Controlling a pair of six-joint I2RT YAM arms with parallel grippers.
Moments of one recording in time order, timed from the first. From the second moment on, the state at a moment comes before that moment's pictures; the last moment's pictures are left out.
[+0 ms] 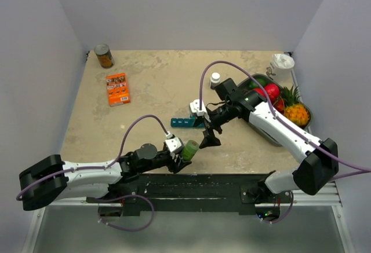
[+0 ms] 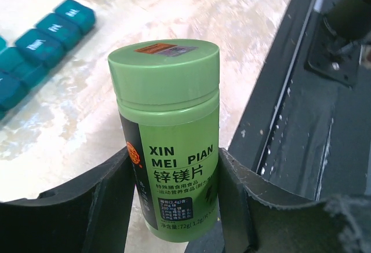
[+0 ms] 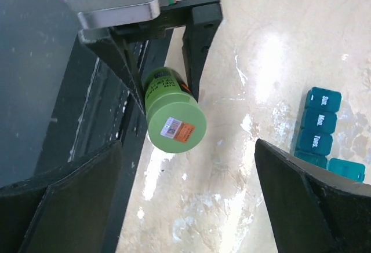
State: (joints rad) left arm -1.11 1.07 0.22 0.58 0.05 -0.13; right arm 0.63 1.40 1.24 -0.94 -0.90 -0.91
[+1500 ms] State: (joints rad) left arm -1.11 0.90 0.17 0.58 -0.05 -0.15; right arm 0.70 1.54 1.26 -0.78 -0.93 -0.59
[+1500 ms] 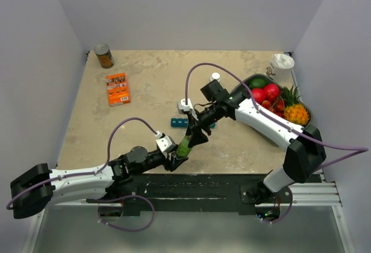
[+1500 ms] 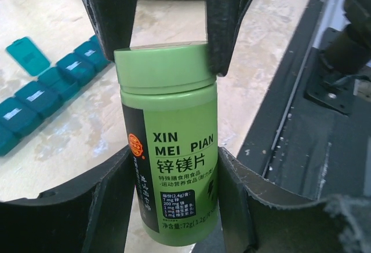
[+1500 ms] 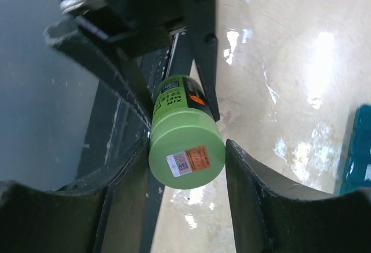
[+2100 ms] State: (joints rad) left arm -1.11 0.93 0.14 0.67 0.09 -0.15; right arm 0.79 1.48 1.32 -1.01 -0.85 -1.01
